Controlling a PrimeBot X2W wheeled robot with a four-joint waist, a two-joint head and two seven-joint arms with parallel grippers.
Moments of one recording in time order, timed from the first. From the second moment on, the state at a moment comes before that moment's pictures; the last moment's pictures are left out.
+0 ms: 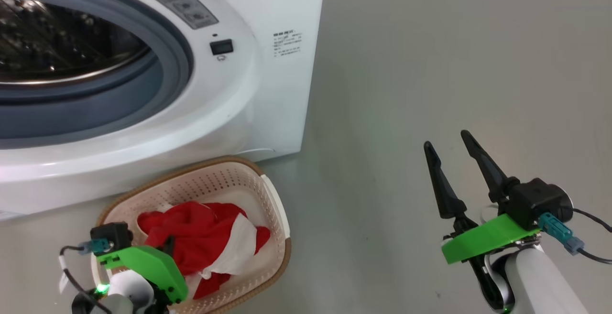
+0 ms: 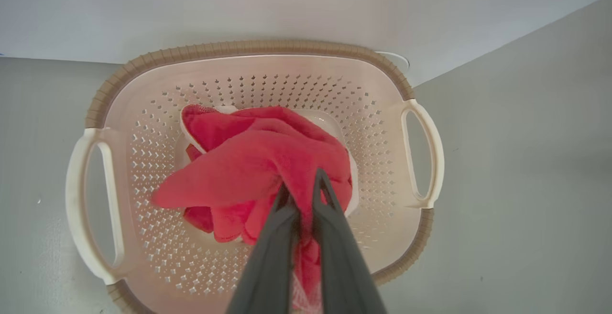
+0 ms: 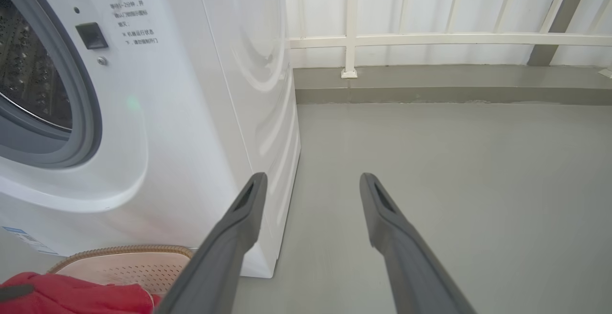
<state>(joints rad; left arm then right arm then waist) -0.43 0.08 -0.06 0.87 -0.49 -0.07 0.06 -0.22 -0.05 0.09 0.23 0.23 0.12 -0.26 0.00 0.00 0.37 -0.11</state>
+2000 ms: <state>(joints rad) -0.36 0.12 -0.13 0.82 -0.53 -0.11 -0.25 -0.14 -0.05 0.05 0.27 0.19 0.12 -0.26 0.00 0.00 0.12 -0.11</state>
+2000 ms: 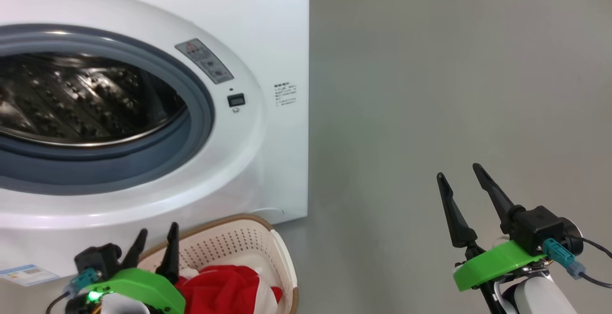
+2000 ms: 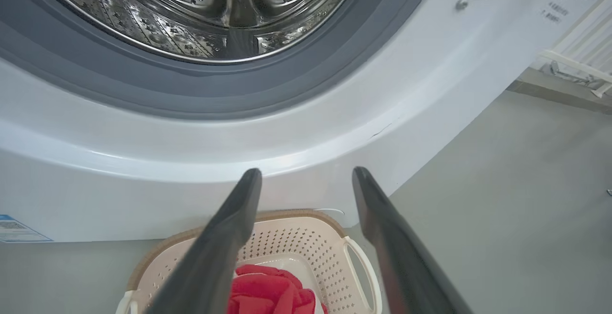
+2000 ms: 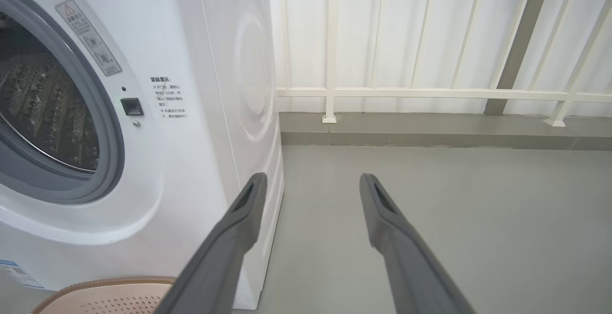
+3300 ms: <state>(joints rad) -0.02 0.05 0.16 0.29 -0.22 -0.11 -0.25 -0.02 -0.05 -0.02 0.17 0.18 0.12 -0.26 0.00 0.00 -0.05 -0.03</state>
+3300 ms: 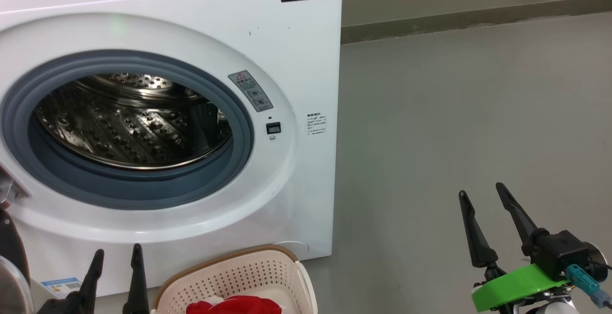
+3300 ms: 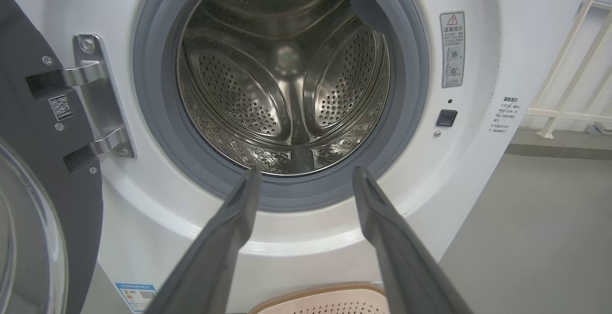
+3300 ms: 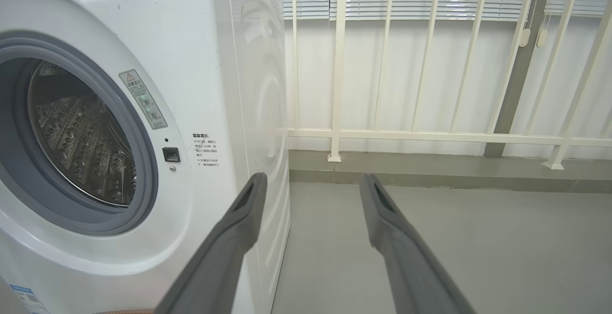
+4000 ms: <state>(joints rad) -0.01 0.04 0.16 0.26 -0.20 -0.09 -0.25 -0.02 -0.06 0.01 0.18 0.18 0.12 -0.26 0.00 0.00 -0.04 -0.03</state>
